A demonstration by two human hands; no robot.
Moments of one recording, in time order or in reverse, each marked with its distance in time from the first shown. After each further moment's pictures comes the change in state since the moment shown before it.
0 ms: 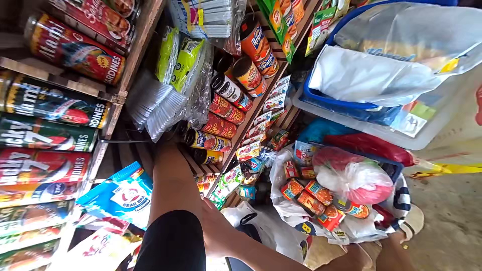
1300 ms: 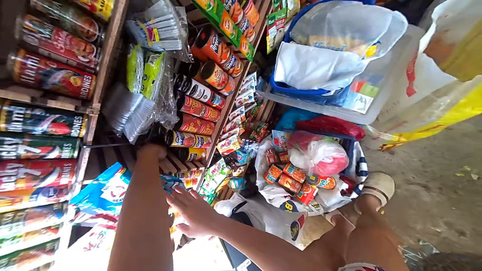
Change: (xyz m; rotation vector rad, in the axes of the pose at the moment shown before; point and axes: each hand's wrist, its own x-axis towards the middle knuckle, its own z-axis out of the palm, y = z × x) left_hand 0.034 -0.035 0.067 -0.040 0.023 -0.204; right_hand 0.001 -0.008 -0.003 -0.037 -0.035 0.076
